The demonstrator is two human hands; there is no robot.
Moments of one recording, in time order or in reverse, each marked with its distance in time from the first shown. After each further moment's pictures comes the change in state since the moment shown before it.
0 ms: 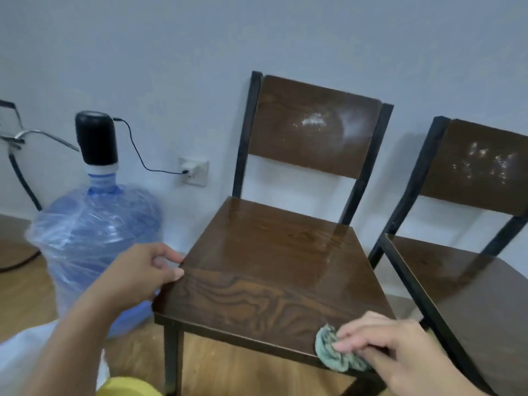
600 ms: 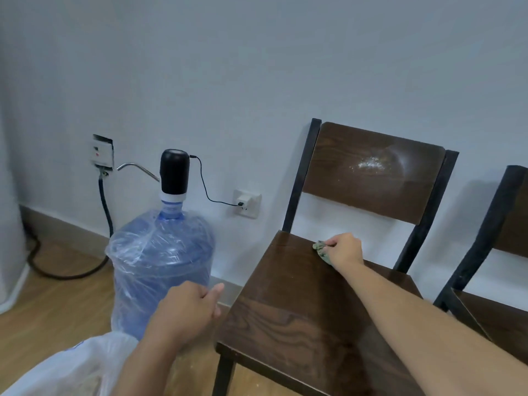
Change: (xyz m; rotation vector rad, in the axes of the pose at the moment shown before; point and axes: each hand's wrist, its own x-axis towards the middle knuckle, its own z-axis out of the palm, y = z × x) left_hand -0.009 -0.023 -0.009 0.073 0.197 -0.085; right_hand 0.299 0.021 0.064 -0.060 0.340 0.447
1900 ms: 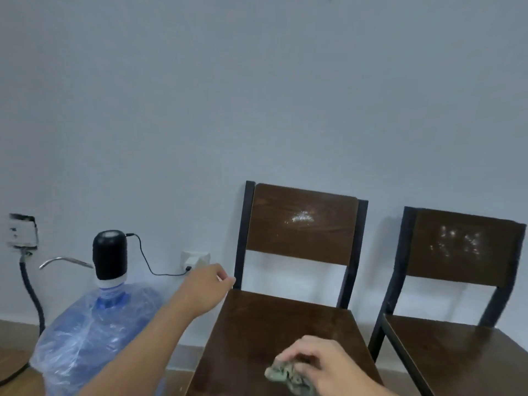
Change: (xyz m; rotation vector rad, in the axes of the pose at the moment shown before) left_hand 0.097 0.177 -0.006 0.175 -0.147 0.303; right_hand -0.146 -0.003 -0.139 0.146 -0.498 -0.342
